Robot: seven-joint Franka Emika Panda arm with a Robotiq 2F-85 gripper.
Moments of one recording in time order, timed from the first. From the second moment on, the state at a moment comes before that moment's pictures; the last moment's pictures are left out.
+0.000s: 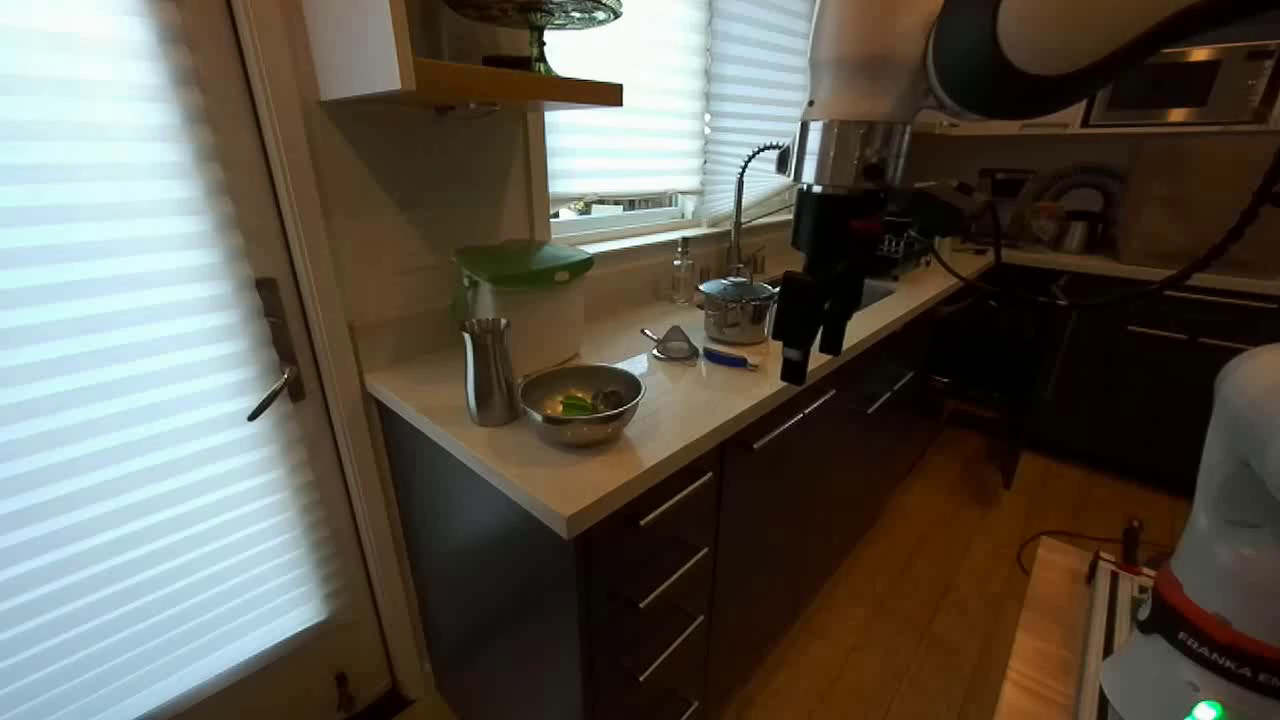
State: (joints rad) arm 0.16 -0.54 0.31 -2.35 0.13 1.90 0.32
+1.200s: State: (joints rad) arm -0.05 -0.13 0.21 -2.18 0.07 2.38 0.63
